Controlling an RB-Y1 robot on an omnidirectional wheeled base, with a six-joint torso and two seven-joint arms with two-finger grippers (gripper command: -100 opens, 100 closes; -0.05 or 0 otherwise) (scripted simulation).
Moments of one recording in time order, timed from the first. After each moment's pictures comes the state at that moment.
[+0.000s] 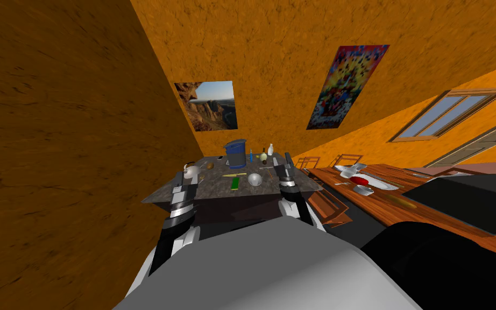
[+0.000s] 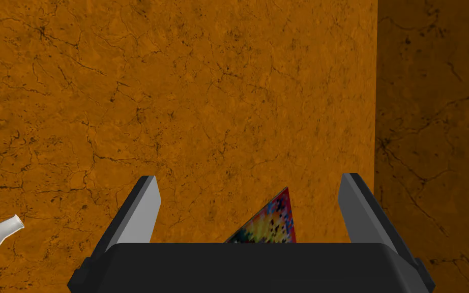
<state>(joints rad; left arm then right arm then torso) 0.50 0.04 0.03 -2.21 -0.06 -0.55 0.01 0.46 -0.03 0.06 -2.28 0.00 -0.54 -0.16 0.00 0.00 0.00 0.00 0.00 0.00</state>
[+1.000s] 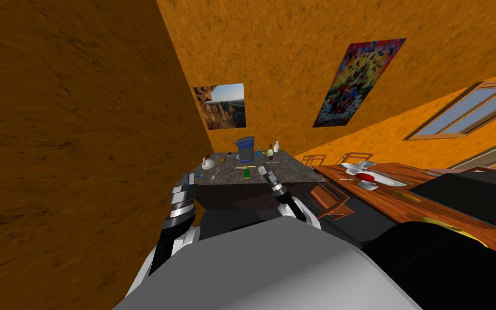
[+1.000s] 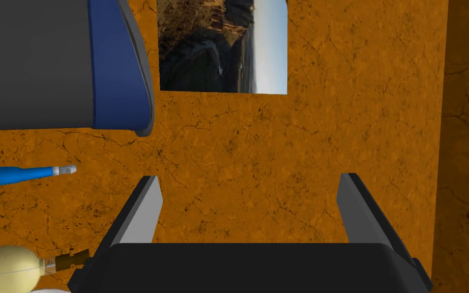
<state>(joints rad) 0.50 0.04 0.03 -2.21 -0.06 -0.55 0.01 0.40 -0.31 0.21 -2.12 0.09 -0.44 -0.06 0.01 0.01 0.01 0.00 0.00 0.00</state>
